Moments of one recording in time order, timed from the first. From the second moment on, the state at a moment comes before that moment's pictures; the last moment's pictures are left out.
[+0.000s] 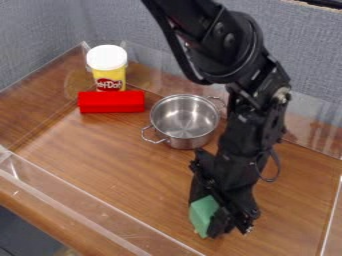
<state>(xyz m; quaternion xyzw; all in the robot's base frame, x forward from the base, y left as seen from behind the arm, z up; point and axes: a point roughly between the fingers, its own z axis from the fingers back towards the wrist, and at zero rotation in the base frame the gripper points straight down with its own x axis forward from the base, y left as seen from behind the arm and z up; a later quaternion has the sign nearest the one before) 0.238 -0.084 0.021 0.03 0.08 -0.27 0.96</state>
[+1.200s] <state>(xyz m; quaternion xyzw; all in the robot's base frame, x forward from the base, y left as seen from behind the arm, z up) 0.251 0.052 0.125 0.06 -0.01 -0.04 1.00</state>
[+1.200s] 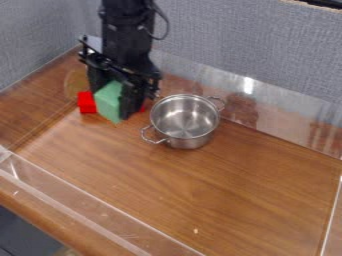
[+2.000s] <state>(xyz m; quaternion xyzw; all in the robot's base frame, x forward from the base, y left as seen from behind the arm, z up) 0.268 0.097 0.085 0.06 0.03 0.02 1.00</state>
